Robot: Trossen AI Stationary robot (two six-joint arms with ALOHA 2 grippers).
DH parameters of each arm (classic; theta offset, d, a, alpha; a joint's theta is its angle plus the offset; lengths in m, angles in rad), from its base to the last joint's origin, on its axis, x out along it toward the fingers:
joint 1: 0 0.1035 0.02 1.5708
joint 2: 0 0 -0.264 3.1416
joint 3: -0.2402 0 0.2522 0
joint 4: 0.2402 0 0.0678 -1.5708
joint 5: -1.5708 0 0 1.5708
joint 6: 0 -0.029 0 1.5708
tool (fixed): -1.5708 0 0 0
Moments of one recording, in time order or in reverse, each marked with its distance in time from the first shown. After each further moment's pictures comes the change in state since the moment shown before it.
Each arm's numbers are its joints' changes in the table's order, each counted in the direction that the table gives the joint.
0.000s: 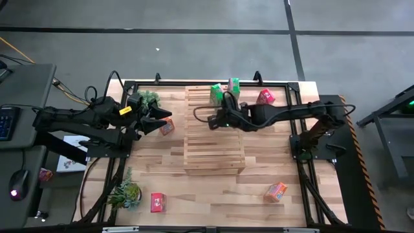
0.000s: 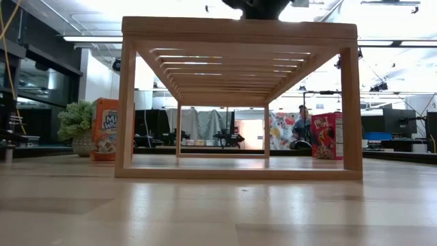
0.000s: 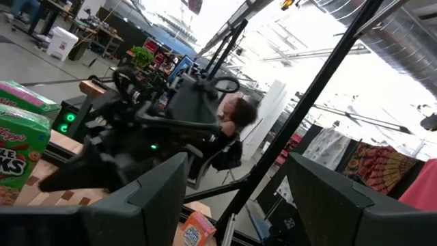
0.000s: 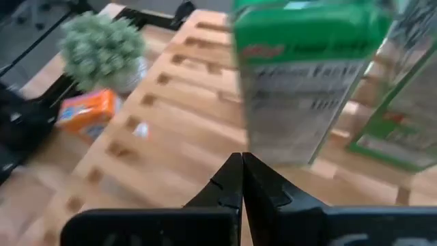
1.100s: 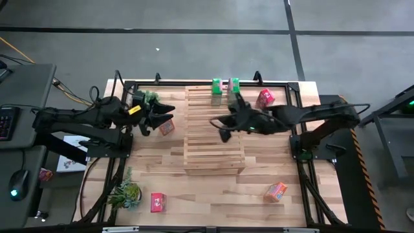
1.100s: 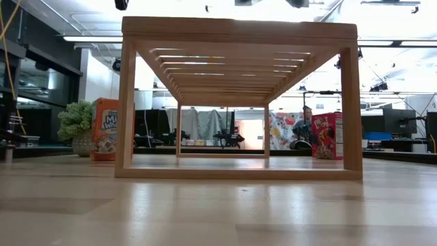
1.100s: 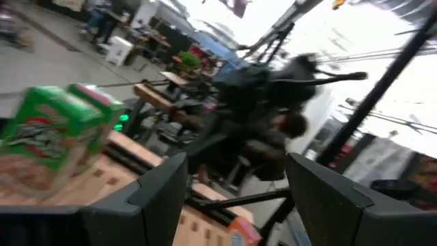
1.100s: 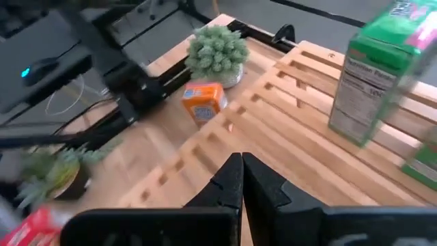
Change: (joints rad) left arm 0.045 -0.029 0.000 0.053 -0.128 -0.018; right arm 0.122 0.190 0.000 -0.069 -0.117 0.249
